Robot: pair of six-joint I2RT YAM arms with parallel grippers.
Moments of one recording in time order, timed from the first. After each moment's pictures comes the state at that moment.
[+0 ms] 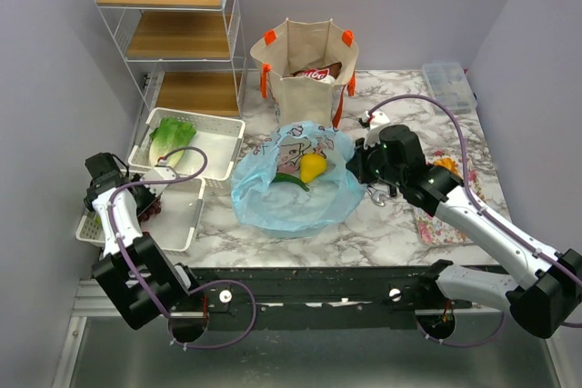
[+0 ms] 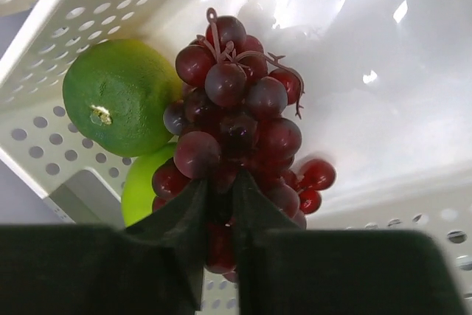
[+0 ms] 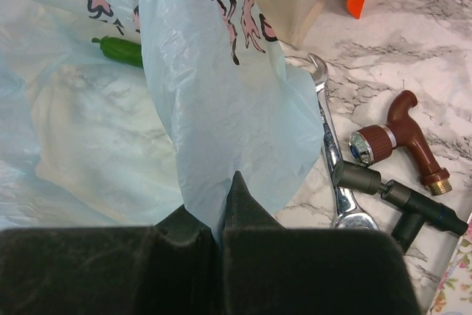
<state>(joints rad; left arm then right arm) 0.59 1.19 0.79 -0.75 0.24 1.30 0.63 1.10 0.93 -0.37 0.03 0.18</state>
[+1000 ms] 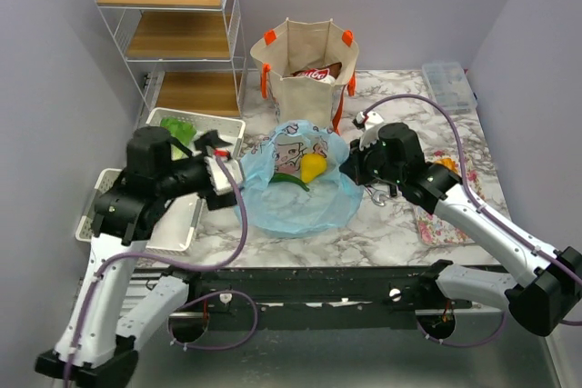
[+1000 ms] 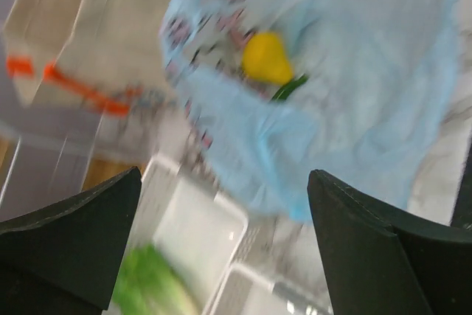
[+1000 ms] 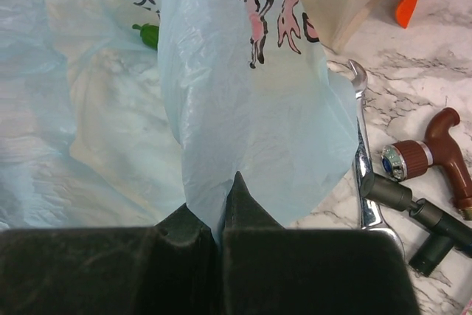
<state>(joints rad) -0.12 0.84 1.22 -0.95 0.67 0.92 0.63 1.12 0.95 -0.37 -0.10 0.16</state>
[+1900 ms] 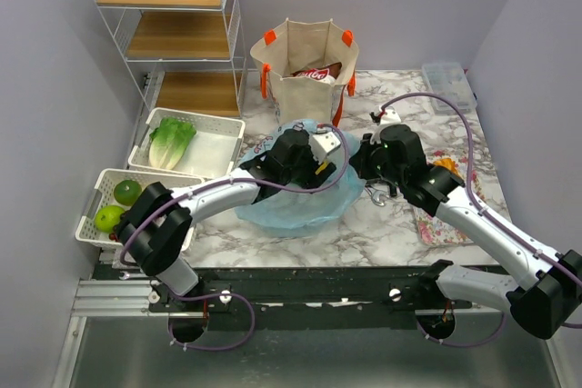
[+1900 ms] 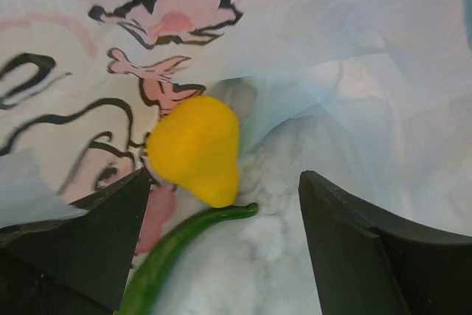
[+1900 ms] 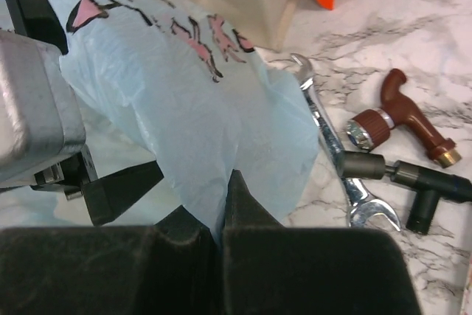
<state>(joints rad) -0.80 1.56 0.99 0.05 0.06 0.23 0.63 1.10 0.93 -0.36 0.11 0.36</state>
